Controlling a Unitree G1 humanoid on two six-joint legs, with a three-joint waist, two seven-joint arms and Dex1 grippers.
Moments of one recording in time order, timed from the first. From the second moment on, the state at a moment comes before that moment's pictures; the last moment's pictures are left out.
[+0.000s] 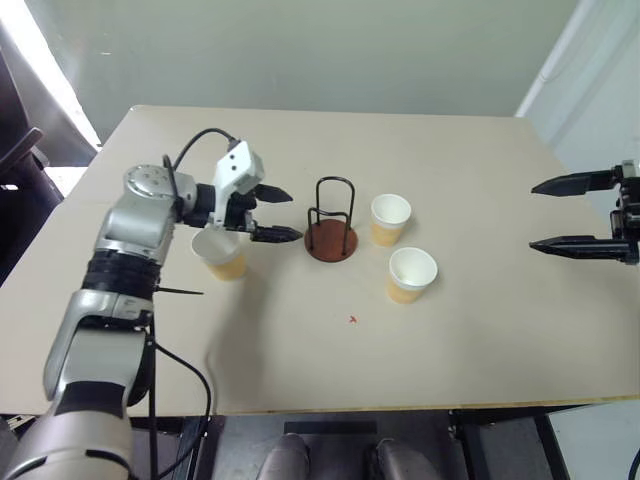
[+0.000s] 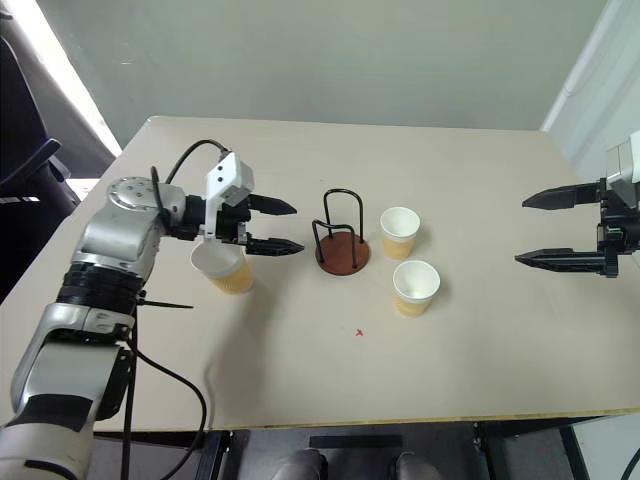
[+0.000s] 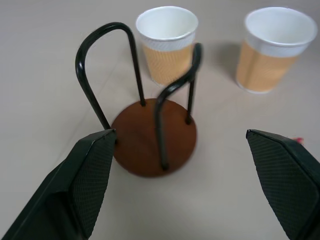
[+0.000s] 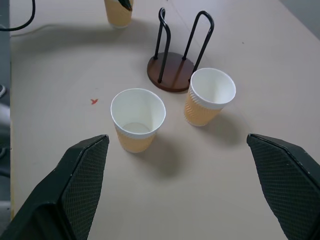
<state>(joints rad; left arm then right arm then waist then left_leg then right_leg) -1.03 0.68 -0.20 0.60 -0.17 0.26 -1.33 -0.61 -1.21 -0.23 0.08 0.49 0.47 1.54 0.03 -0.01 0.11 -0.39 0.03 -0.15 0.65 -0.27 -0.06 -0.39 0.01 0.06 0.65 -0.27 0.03</state>
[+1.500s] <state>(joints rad) -0.63 0.64 -0.15 -0.23 -0.38 0.72 -1.31 -0.39 -1.27 -0.42 -0.14 0.61 0.57 1.42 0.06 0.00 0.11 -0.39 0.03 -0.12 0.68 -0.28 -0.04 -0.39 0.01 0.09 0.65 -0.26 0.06</state>
